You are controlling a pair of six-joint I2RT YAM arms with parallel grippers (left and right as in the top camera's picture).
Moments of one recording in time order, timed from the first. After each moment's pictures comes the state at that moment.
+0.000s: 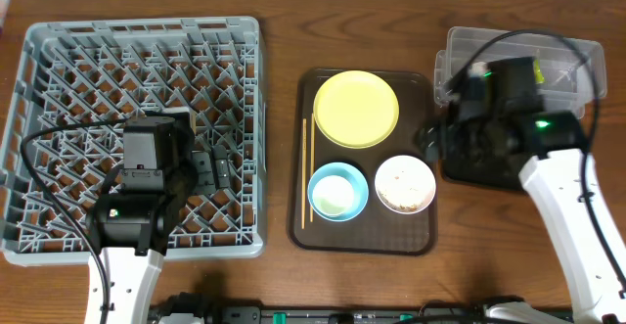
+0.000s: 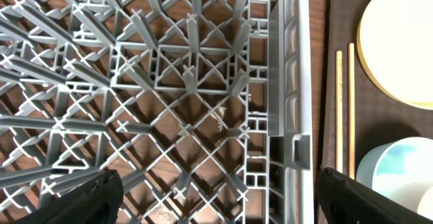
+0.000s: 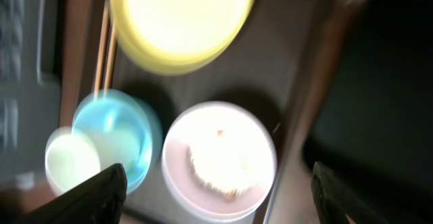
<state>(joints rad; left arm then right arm) -0.04 0.99 0.94 -0.90 0.01 -0.15 0.17 1.39 1.21 -1.01 -0.28 0.08</state>
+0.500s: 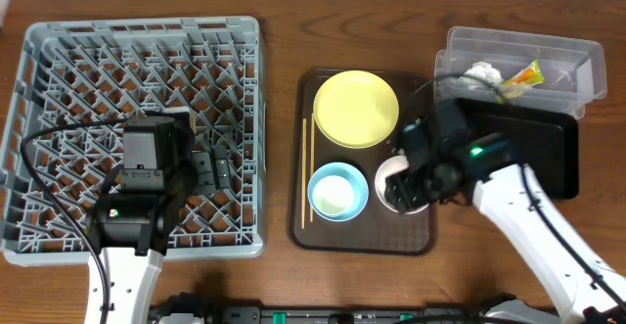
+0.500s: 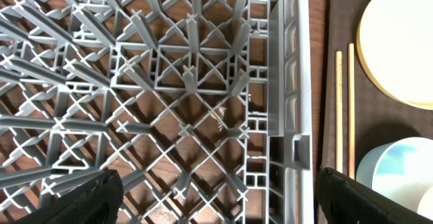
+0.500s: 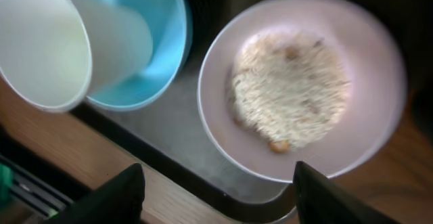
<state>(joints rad) -0.04 0.99 0.94 -0.90 0.01 -0.15 0.42 1.39 0.99 -0.98 -0.23 0.02</state>
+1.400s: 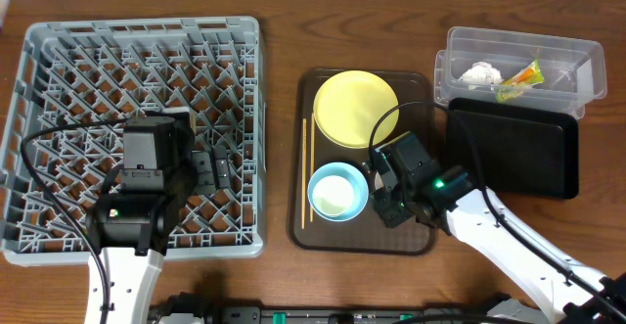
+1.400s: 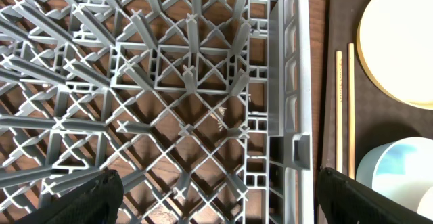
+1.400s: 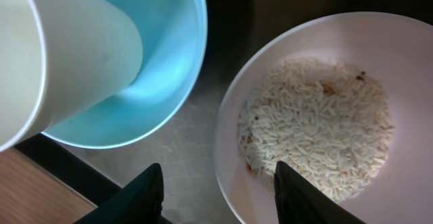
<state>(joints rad) -0.04 0.99 0.94 -0.90 0.01 -0.15 0.59 1.39 0.81 -0.69 -0.09 0.08</state>
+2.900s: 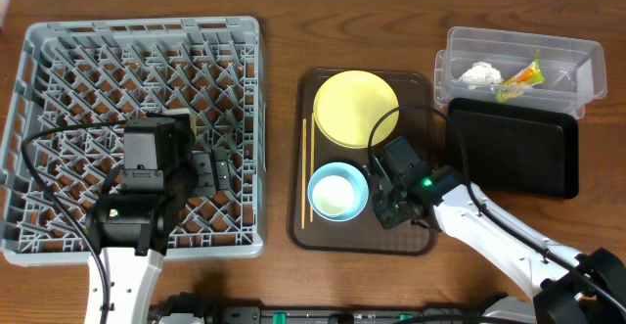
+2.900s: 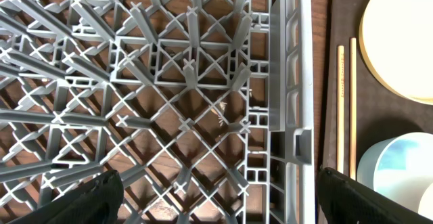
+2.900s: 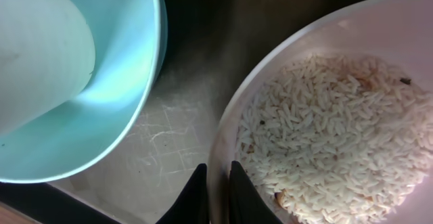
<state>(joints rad) -0.04 0.99 0.94 -0.91 0.01 -0.15 0.59 1.47 0.77 -0.63 -0.05 0.16</state>
